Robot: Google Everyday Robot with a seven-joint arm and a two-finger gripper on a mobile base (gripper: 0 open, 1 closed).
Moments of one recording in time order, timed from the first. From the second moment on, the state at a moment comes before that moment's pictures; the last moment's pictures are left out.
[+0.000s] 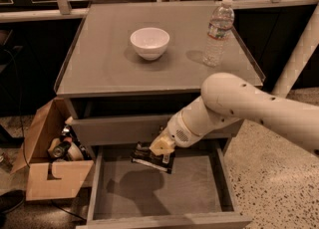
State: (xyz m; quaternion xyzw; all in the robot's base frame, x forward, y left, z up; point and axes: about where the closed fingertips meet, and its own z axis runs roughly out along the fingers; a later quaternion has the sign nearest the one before) arm 0.469 -0.008 0.704 -0.47 0.82 0.26 0.19
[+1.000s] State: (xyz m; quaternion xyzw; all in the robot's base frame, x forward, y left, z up) arm 0.512 -0.021 0.807 -0.47 0.82 0.21 0.26
